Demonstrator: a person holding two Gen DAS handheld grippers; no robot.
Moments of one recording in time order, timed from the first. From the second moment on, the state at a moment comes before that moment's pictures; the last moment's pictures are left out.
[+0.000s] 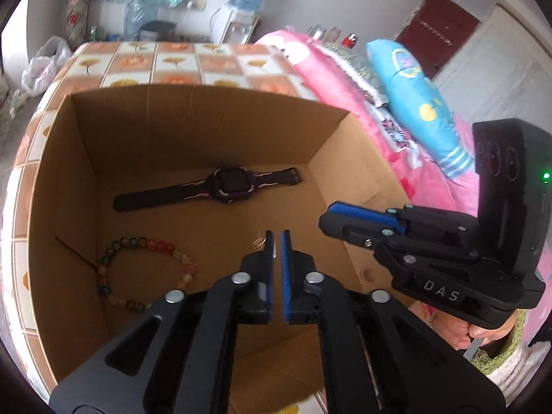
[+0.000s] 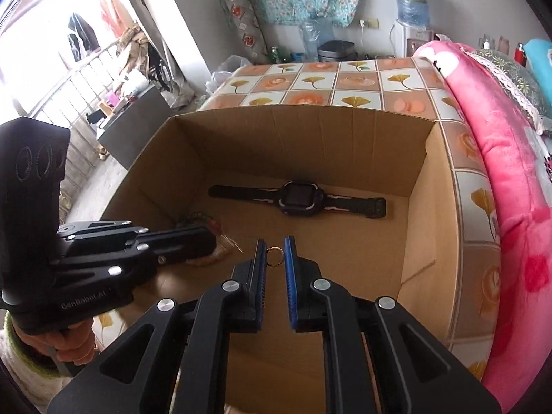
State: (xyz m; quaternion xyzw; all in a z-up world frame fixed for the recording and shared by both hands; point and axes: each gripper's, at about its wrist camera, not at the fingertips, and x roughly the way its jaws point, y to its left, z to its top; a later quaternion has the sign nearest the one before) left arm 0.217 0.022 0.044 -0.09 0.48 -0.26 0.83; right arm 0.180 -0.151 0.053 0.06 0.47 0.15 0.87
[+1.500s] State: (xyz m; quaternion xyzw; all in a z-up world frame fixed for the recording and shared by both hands) left arm 0.029 0.035 -0.029 0.06 0.46 -0.21 0.86; right arm 0.000 -0.143 -0.023 0.02 0.48 0.10 0.87
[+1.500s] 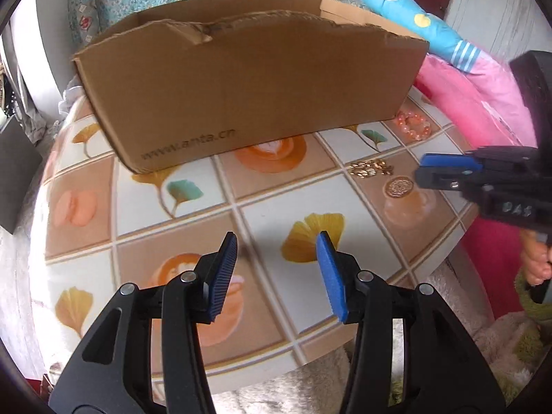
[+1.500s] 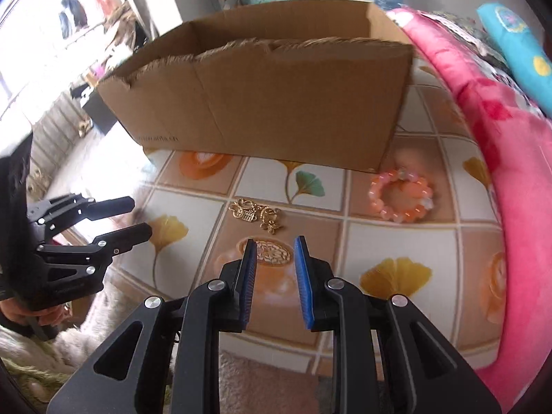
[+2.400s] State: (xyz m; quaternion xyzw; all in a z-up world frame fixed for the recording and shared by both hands) left arm 0.030 0.021 -0.032 0.08 0.45 -0.22 0.86; right arm 0.009 -0.137 -0.035 -0.01 0.51 0.10 0.85
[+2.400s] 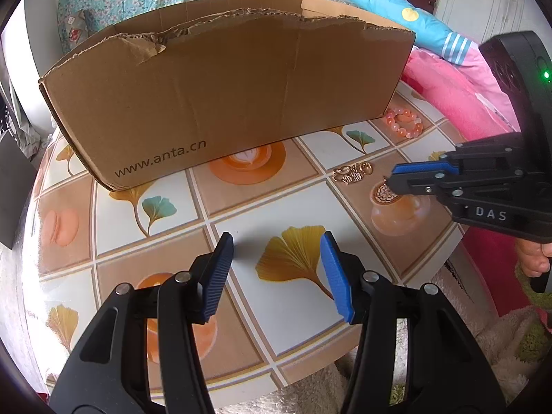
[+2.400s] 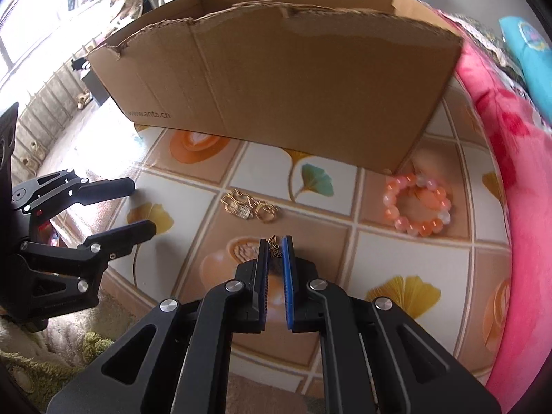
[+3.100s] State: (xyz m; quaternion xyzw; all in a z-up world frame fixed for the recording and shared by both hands) left arm 0.057 -0.021 -0.024 0.07 0.43 -0.31 0.85; right arm -0.004 -0.186 -0.037 0.07 0.50 0.08 0.86
